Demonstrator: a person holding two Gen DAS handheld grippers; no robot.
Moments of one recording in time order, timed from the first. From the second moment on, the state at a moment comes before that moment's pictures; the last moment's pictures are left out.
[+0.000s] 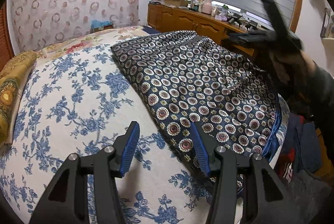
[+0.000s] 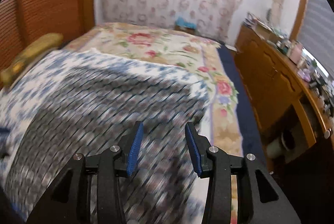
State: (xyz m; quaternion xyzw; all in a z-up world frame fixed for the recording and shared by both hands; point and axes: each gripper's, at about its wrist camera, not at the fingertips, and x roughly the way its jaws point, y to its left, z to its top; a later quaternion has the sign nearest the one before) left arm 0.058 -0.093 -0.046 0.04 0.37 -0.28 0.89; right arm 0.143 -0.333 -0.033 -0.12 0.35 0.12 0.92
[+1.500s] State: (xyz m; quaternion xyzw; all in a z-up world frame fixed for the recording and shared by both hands) left arm 0.043 -0.128 -0.015 0.05 0.37 -0.37 0.85; right arm 0.014 -0.327 -0.060 -0.08 0.37 0.14 0.92
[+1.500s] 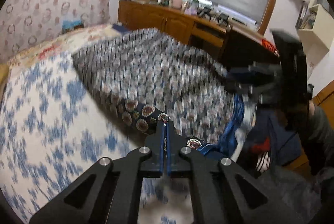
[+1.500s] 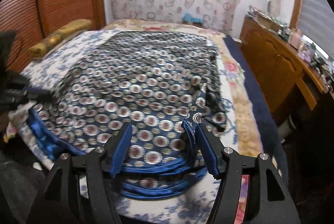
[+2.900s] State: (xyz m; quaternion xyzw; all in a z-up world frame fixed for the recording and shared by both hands) left arm 0.138 -0.155 -0.047 0.04 0.41 -0.33 0.85; right arm 0.004 -0.302 -0.084 -0.10 0.42 0.24 0.87
